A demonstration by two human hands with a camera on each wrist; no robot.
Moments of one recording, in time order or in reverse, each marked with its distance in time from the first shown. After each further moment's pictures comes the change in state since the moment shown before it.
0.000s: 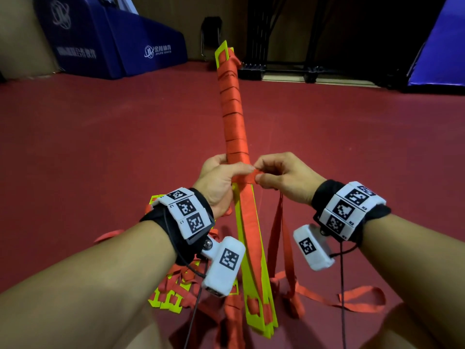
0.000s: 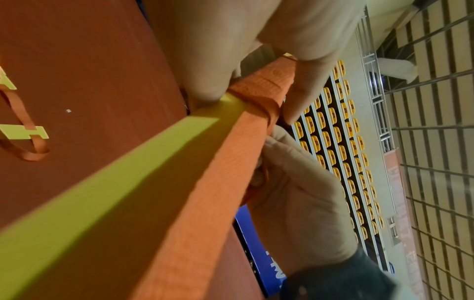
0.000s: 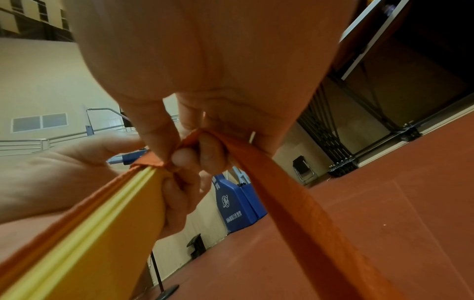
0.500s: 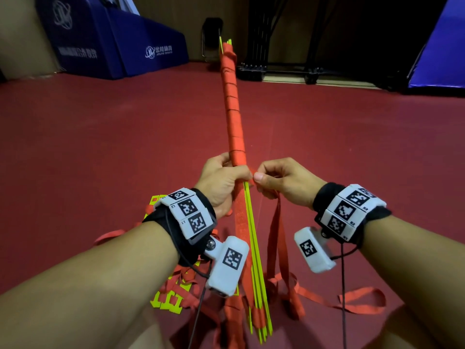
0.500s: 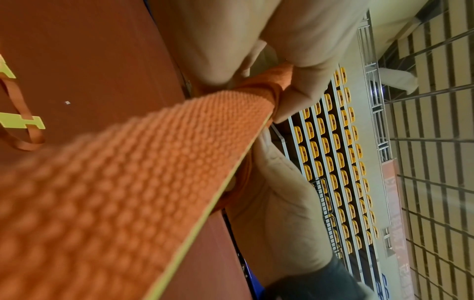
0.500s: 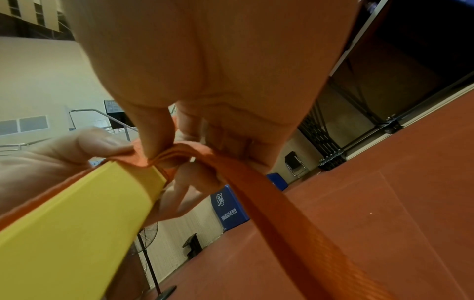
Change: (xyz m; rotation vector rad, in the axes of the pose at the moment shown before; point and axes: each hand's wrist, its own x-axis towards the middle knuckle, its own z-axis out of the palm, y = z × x) left_hand -0.003 0.002 0.005 -0.001 0.000 0.048; right_hand -0.003 0.004 0.003 0.086 -0.028 0.036
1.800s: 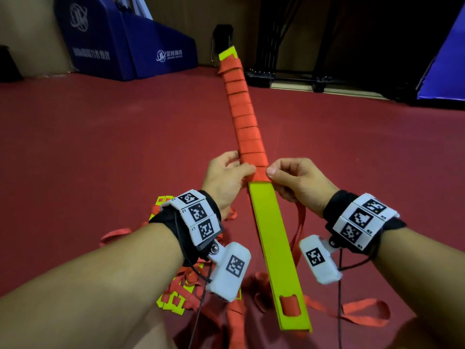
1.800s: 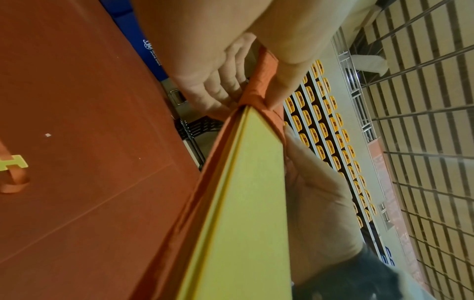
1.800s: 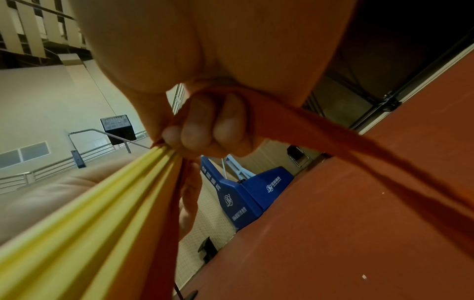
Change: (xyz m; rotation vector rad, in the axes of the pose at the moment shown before) left_hand -0.007 0.010 -0.009 0.122 0.042 0.109; right_hand -0.008 -0.024 0.008 0.190 0.142 0.047
